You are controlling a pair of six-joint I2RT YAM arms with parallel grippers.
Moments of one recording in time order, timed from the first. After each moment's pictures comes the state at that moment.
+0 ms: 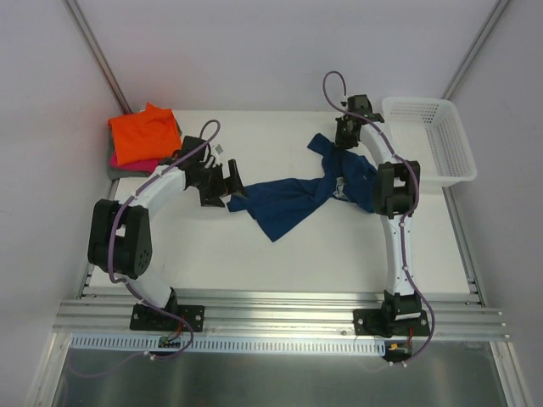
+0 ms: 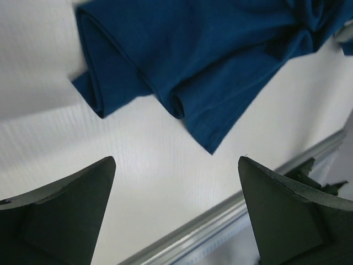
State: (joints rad) left arm -0.22 1.63 1.14 -0.55 0.45 -0.46; right arm 0.16 2.56 2.33 -0.71 -0.11 0.18
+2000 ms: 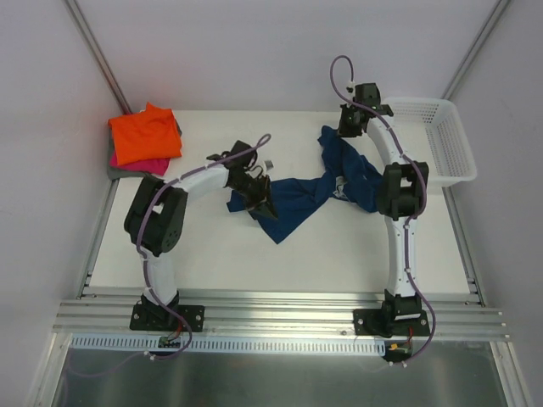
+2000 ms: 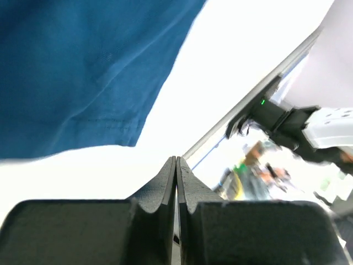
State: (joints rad) left arm -0.50 1.96 1.30 -0.57 0.79 -0.59; right arm 0.14 2.49 2.35 -0.71 -0.17 0.19
